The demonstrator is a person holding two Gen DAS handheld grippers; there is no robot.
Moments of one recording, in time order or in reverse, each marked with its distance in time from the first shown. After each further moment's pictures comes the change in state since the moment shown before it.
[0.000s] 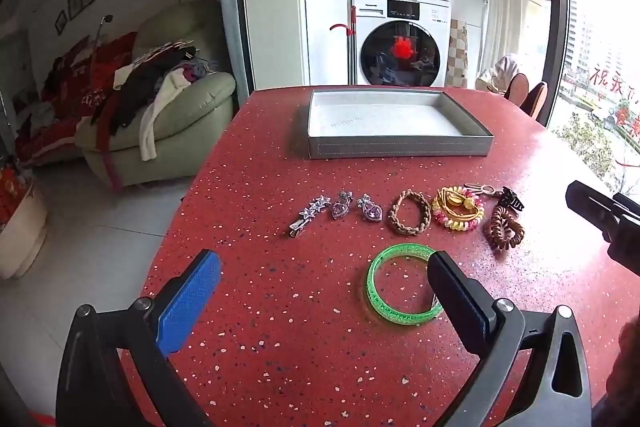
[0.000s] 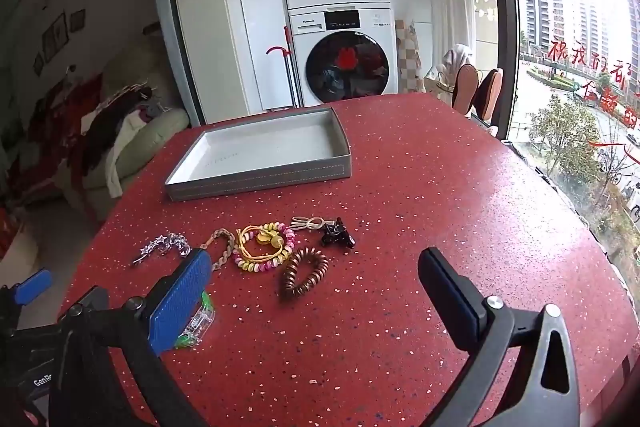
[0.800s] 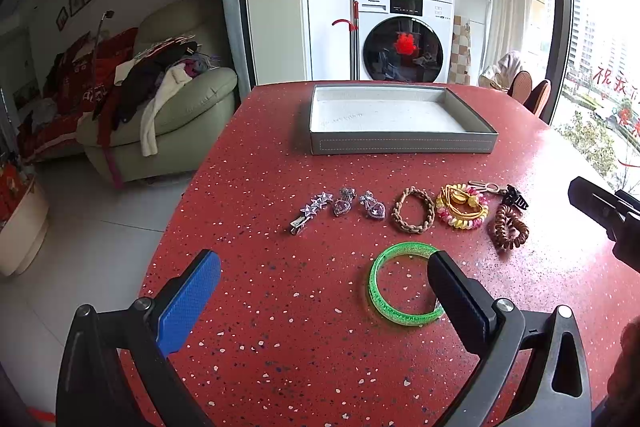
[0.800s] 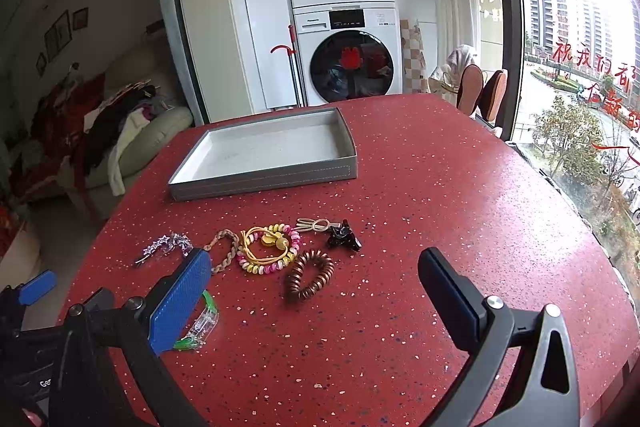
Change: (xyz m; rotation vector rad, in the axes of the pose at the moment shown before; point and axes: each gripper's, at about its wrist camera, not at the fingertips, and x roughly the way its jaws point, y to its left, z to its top) left arm 0.009 0.000 -0.001 -0.013 0.017 0.002; right arm 0.007 0.000 0.006 -0.008 0.001 0.008
